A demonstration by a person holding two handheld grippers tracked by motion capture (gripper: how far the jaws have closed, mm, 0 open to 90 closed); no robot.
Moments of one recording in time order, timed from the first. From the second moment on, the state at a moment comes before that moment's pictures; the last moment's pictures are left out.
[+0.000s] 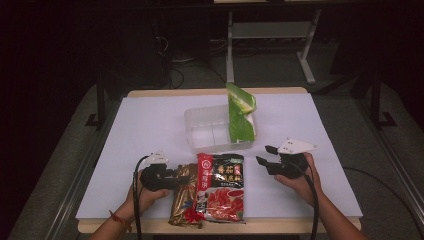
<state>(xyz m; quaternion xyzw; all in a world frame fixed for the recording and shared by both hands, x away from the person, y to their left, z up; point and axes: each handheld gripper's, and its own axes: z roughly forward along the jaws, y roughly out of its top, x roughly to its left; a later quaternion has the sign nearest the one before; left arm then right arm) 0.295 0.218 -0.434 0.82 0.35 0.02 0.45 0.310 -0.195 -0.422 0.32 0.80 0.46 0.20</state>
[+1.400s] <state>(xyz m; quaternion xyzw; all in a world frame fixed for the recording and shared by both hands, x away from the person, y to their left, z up) 0.283 0.240 -0.362 0.75 0.34 0.09 0.56 0.313 -0.210 -0.417 0.34 0.79 0.47 0.21</state>
